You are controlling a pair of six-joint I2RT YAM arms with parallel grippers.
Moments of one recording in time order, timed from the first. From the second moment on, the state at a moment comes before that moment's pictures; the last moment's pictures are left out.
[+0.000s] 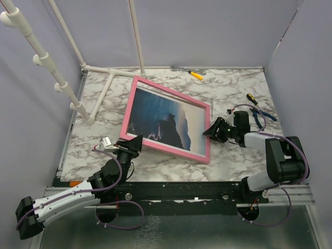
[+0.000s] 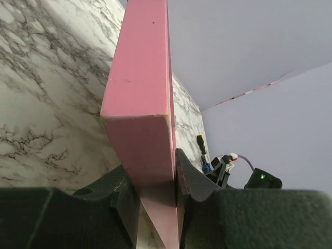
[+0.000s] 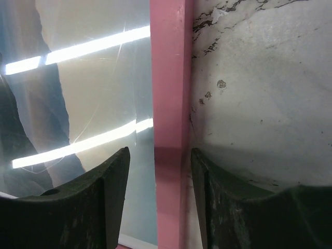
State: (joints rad) left arm -1.07 0.34 0.06 0.32 -0.88 -0.99; right arm 0.09 1.50 0.52 0.17 -0.56 0.60
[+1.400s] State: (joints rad) left arm -1.07 0.65 0.40 -0.38 -0.94 -1.17; right arm 0.09 1.48 0.57 0.11 -0.39 0.58
